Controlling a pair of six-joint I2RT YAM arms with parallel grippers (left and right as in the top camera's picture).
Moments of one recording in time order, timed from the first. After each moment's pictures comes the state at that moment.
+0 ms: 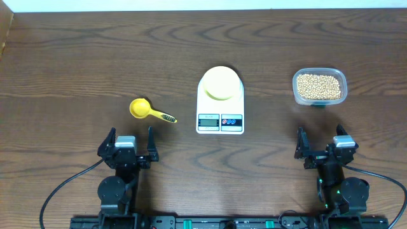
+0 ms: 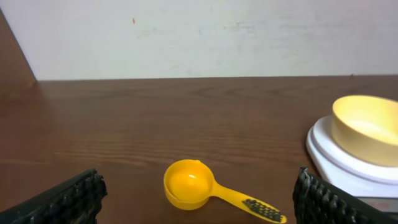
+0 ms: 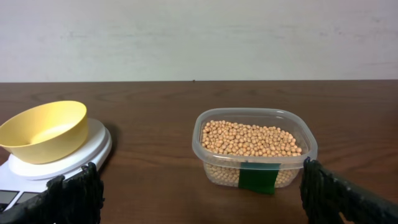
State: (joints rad) left arm -0.01 0.01 0.02 -0.12 -0.01 0.03; right arm 0.04 0.01 0.01 -0.07 -0.05 0.05
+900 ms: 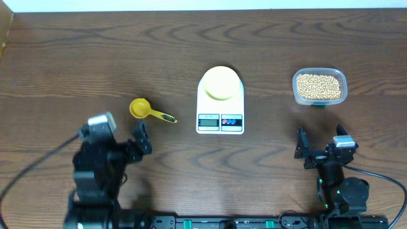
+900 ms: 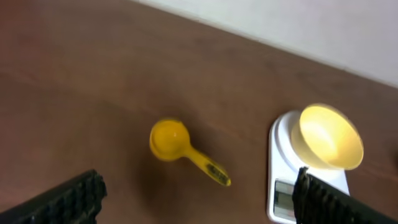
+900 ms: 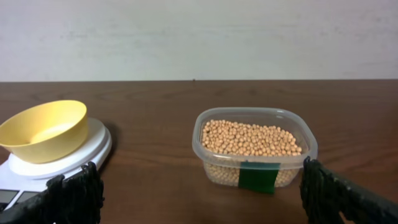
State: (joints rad) left arm -0.01 0.54 0.71 -0.68 -0.01 -0.29; right arm 0.04 0.01 0.01 -0.07 -0.05 0.05
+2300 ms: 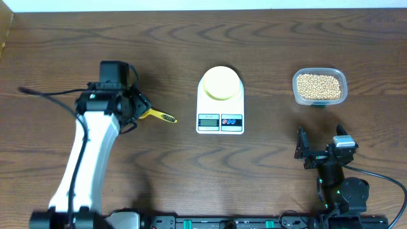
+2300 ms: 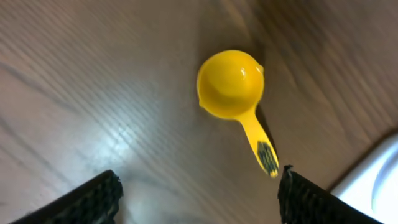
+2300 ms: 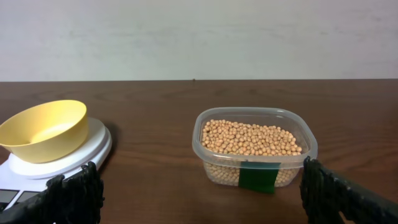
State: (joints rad) left arm -0.01 1.43 1.14 -0.97 -0.13 -0.72; right arm 0.04 0.01 0.01 -0.07 -0.05 0.05
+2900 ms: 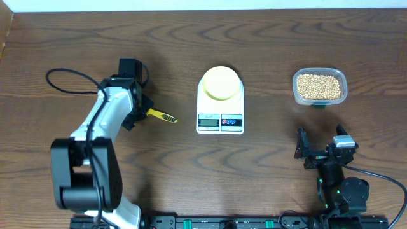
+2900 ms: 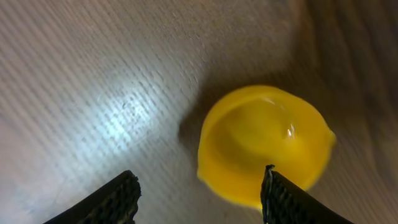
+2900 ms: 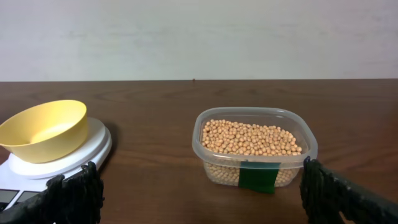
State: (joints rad) left arm -0.01 1.77 1.14 -0.80 -0.19 -0.92; right arm 0.04 0.01 0.01 -0.07 -0.05 0.05
